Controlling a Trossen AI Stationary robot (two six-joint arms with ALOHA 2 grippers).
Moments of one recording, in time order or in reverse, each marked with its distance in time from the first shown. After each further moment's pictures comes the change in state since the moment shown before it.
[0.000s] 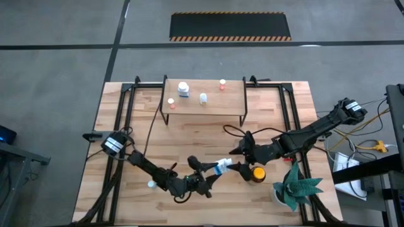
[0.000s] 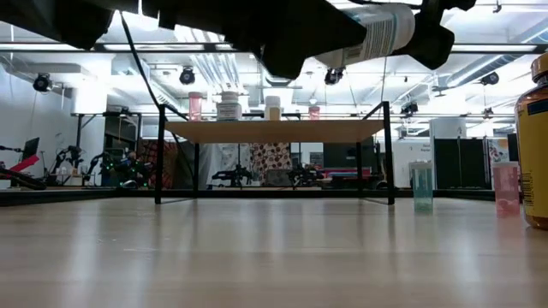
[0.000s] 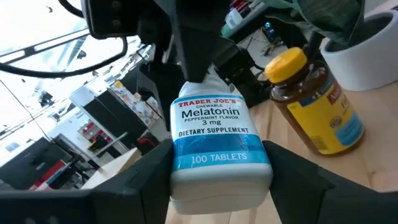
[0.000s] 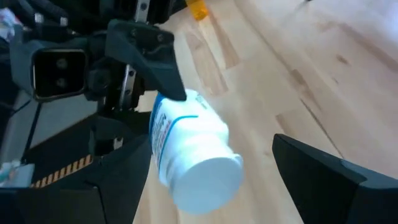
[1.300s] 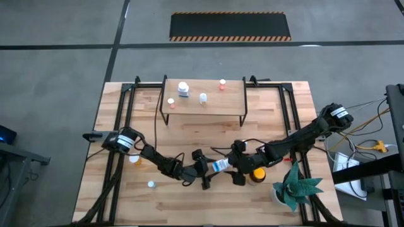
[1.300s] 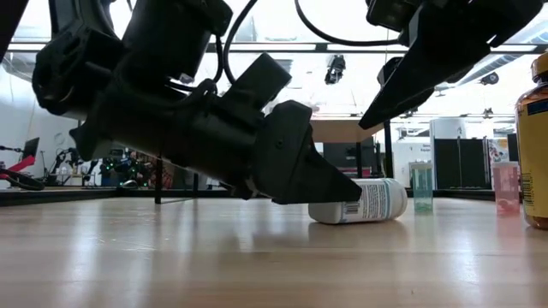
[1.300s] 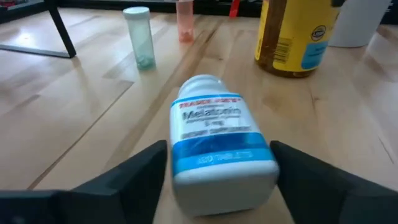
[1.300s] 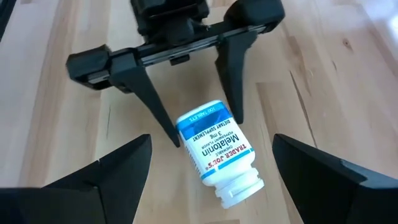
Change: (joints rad) left arm 0.158 0.095 -0.146 -0.177 0.399 -0.935; right arm 0.000 0.247 -0.001 0.018 0.019 -0.291
